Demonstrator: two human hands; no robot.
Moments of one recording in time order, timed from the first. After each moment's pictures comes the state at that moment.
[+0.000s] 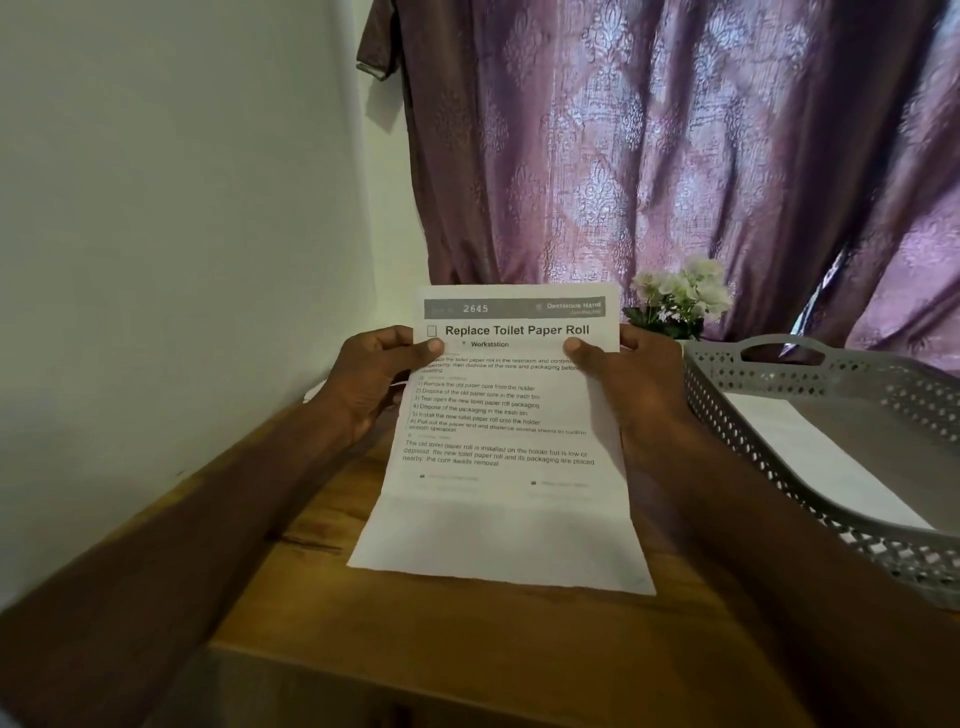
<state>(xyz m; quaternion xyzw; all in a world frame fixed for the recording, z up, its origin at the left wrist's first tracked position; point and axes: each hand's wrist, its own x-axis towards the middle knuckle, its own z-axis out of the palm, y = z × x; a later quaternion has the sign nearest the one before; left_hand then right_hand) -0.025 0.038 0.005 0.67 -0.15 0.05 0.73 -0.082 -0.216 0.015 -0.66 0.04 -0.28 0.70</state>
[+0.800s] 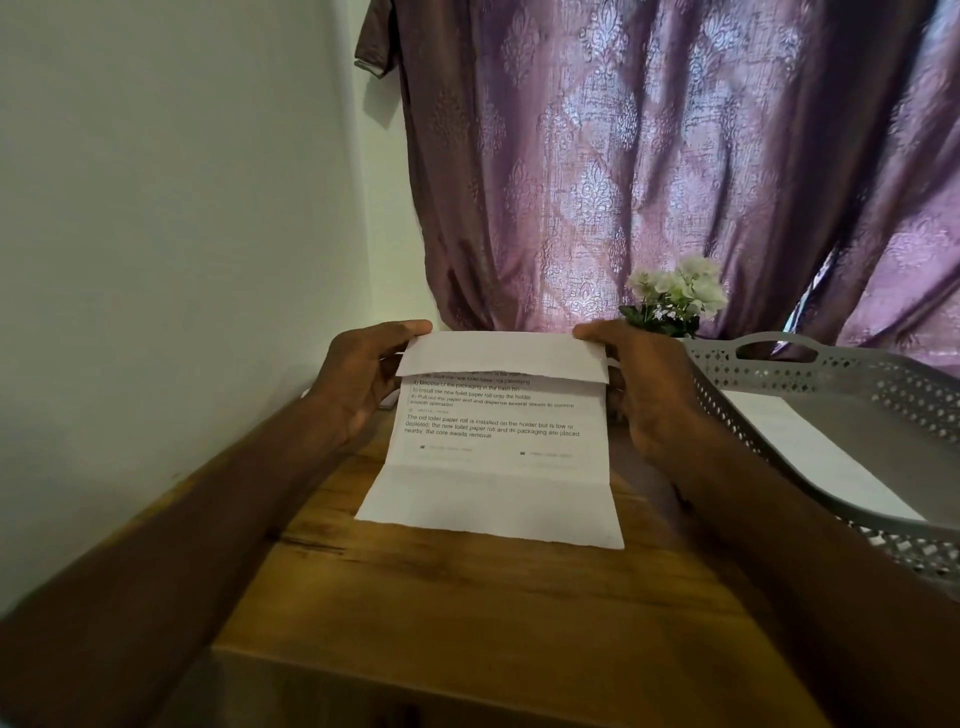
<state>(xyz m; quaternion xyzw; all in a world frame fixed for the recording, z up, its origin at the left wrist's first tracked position) -0.015 0.045 0.006 0.62 -0.10 0.06 0.78 -0.101 -0.220 0.027 -0.62 0.06 -0.18 0.76</state>
